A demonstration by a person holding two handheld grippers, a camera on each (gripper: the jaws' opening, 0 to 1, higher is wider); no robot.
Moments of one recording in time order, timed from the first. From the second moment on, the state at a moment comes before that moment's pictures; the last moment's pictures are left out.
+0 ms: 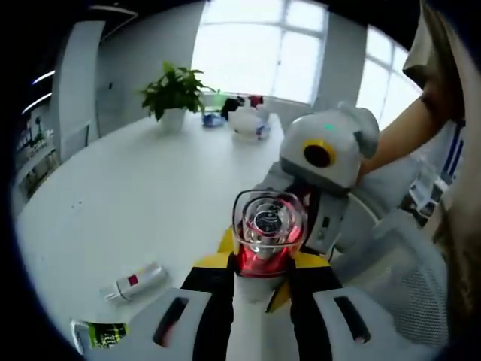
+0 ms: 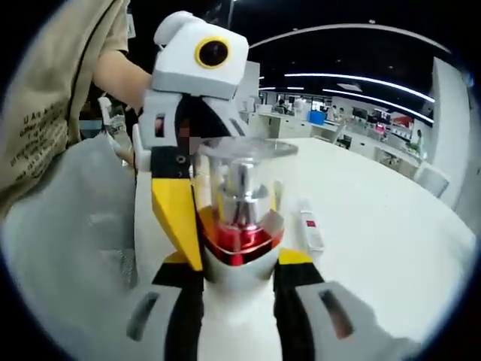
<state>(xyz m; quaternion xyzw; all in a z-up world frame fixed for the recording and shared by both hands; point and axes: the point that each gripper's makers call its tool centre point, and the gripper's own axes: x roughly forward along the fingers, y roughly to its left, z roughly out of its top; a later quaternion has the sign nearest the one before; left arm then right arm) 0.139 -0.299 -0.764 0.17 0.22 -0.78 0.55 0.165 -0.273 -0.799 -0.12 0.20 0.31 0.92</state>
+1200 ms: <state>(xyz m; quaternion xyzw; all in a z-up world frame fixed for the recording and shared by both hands) 0.199 -0.355 -0.763 0.18 0.18 -0.80 0.55 0.231 -0.332 -0.800 -0.10 0.19 0.27 0.94</state>
